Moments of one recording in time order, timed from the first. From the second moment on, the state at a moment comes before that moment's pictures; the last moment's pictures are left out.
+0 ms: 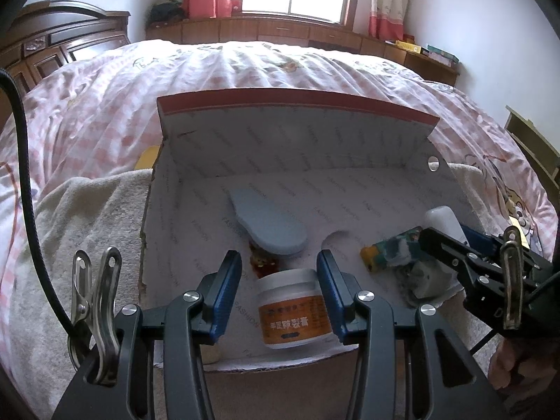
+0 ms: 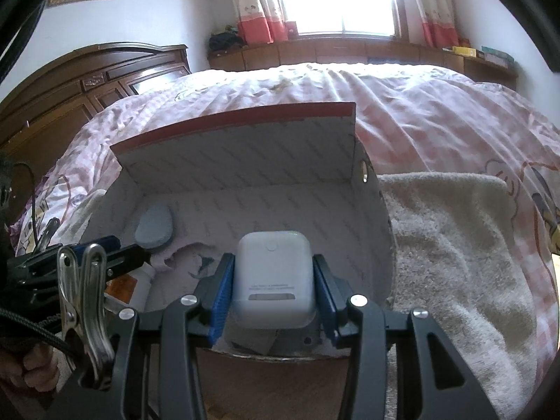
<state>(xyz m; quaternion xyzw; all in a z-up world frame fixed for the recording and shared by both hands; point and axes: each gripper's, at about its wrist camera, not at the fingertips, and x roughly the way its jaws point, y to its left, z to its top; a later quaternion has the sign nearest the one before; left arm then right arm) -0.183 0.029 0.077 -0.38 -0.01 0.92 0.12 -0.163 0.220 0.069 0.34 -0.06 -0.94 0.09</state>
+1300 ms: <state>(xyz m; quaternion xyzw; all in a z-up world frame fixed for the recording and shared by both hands) -0.129 0.028 0.097 -0.37 -0.01 0.92 0.13 -0.108 0.209 0.086 0.33 -0.07 -0.94 0.12</state>
